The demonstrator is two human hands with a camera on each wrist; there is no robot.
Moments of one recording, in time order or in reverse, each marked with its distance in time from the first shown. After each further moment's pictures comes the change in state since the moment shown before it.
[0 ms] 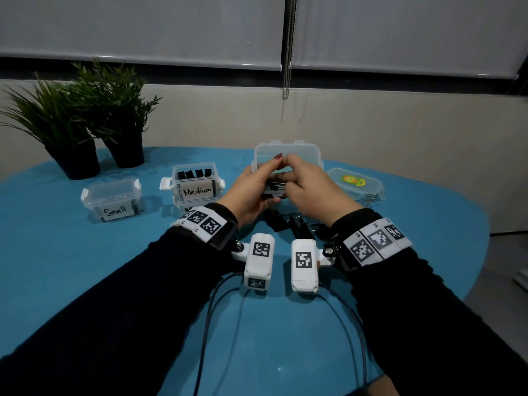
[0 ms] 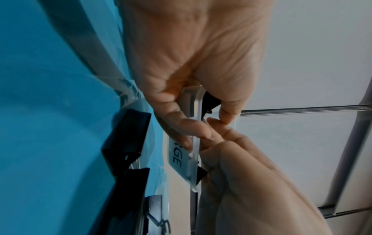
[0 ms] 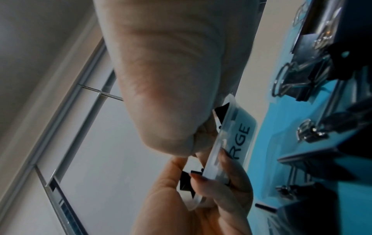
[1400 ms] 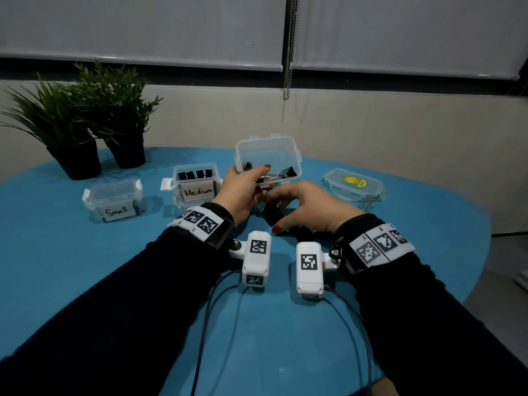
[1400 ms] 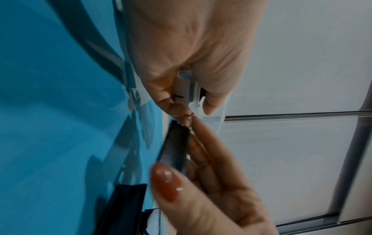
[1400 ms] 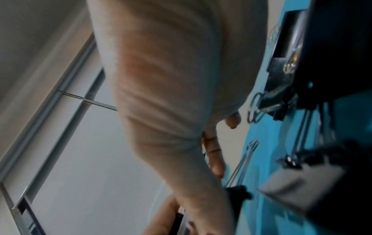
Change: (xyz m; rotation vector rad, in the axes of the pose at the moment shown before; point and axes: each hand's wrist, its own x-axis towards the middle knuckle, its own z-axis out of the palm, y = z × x) left_hand 0.027 -0.006 -0.022 -0.126 0.230 0.037; right_hand -0.010 0.008 0.004 0.045 -0.249 0.071
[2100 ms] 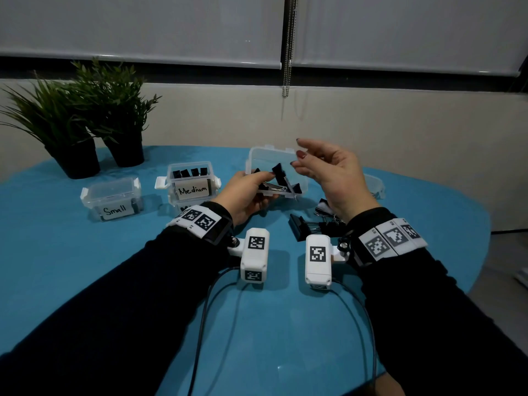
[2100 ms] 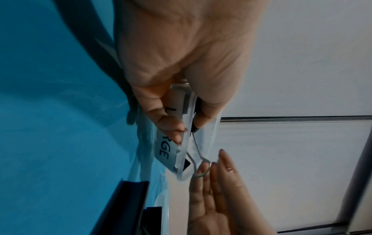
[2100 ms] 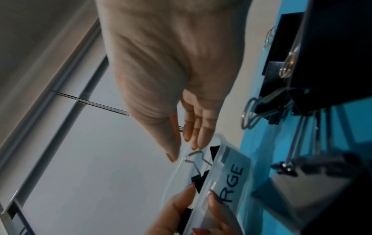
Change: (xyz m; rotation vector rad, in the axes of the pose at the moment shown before) left_hand -0.005 -0.005 0.002 0.169 -0.095 -0.085; right_hand 0.007 0.010 -0.019 0.838 0.550 -0.128
